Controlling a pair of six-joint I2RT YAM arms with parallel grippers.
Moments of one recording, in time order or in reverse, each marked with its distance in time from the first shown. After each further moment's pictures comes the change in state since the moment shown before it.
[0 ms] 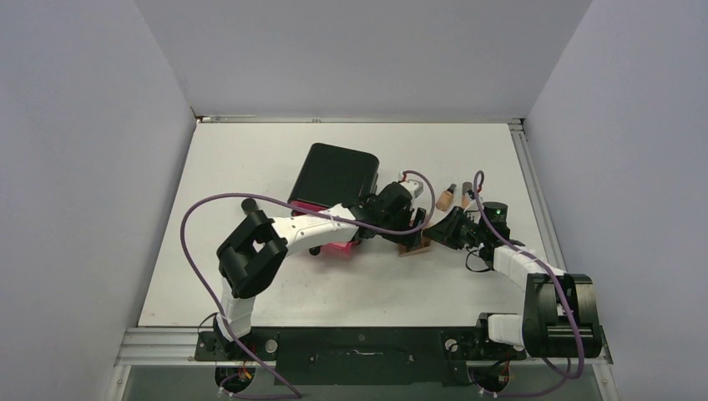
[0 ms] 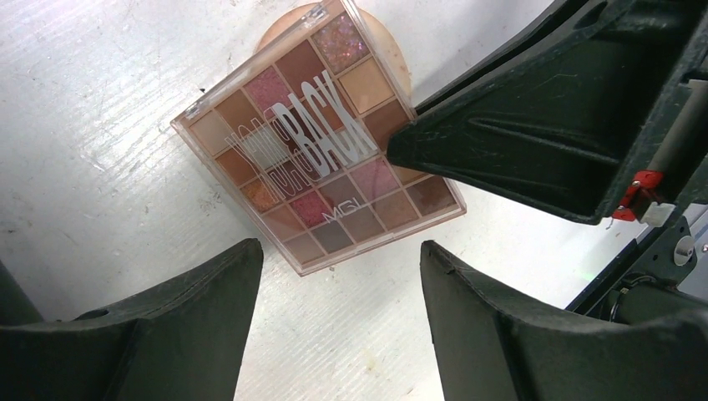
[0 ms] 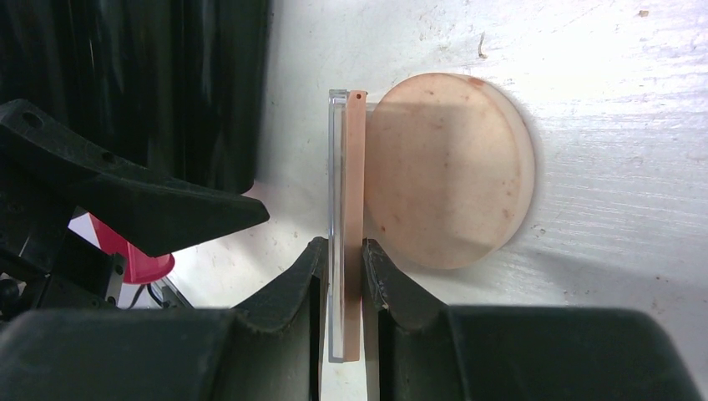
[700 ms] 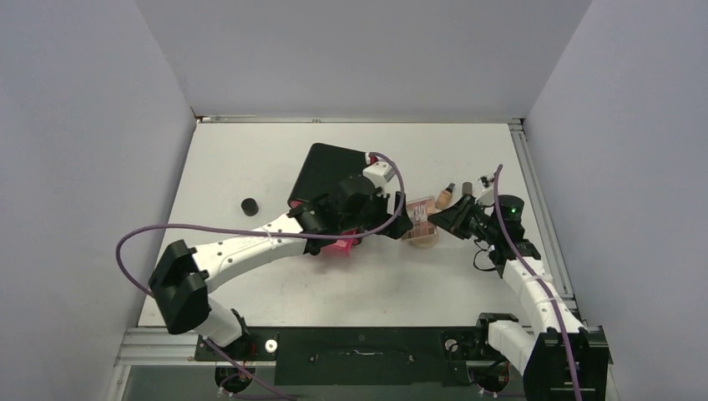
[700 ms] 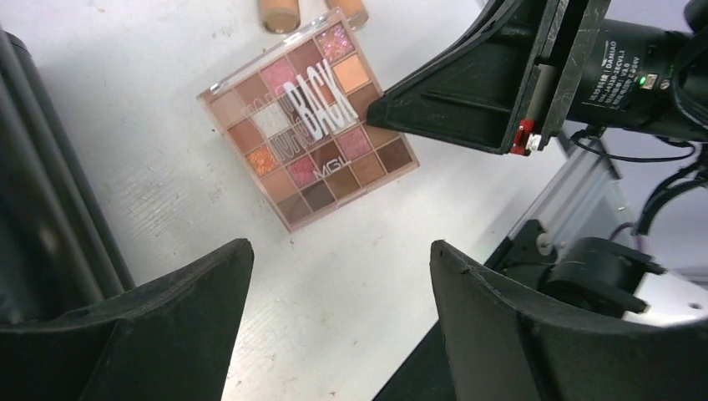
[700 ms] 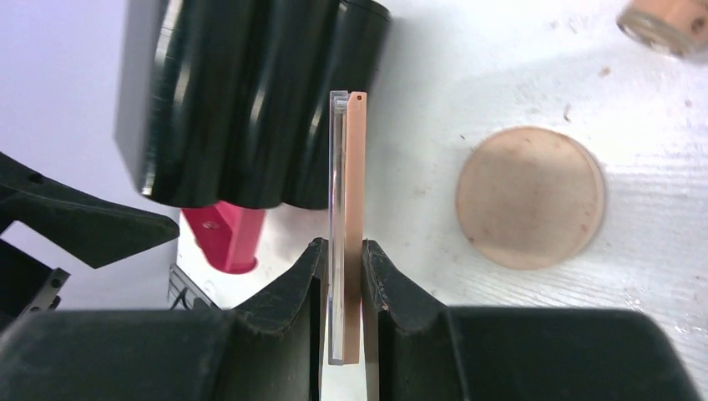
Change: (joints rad) left arm 0.008 -0.401 -0.191 0.077 -0.034 -0.023; right arm 0.000 -0.272 0.072 -0.164 0.001 0.045
